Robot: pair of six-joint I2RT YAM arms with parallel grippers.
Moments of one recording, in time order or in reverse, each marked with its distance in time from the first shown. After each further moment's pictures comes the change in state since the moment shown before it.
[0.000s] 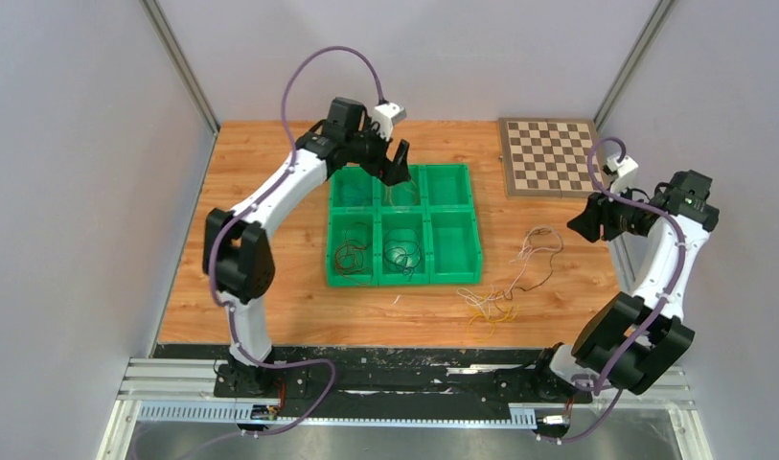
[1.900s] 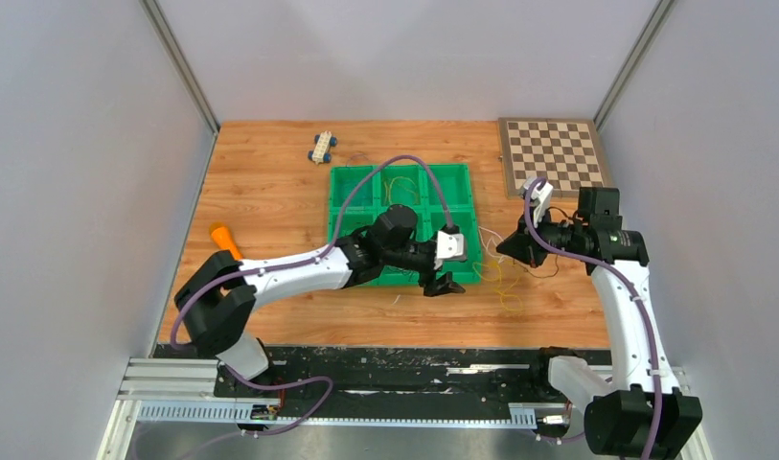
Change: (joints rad) left arm -0.495 -0.427 -0.764 0.673 0.190 0.200; right arm 0.546 -0.319 -0.267 0.121 0.009 0.321
